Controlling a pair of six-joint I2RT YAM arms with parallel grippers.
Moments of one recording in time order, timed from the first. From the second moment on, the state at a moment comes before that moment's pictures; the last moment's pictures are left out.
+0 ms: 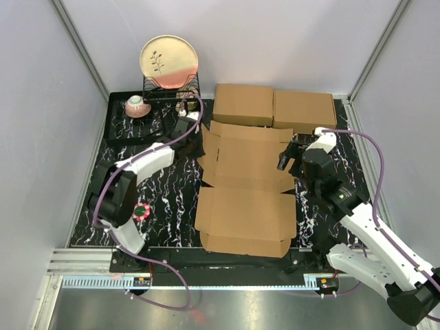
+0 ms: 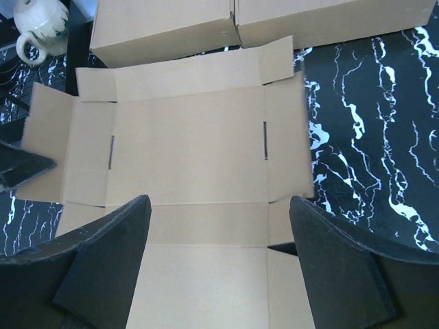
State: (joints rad) left arm -0.45 1.75 1.16 -0.22 -0.02 -0.43; right arm 0.59 0.85 0.85 -0.42 0.49 0.54
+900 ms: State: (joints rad) left arm -0.39 1.05 1.19 -0.64 0.23 -0.35; right arm 0.59 0.76 1.04 -0.55 0.61 0.44
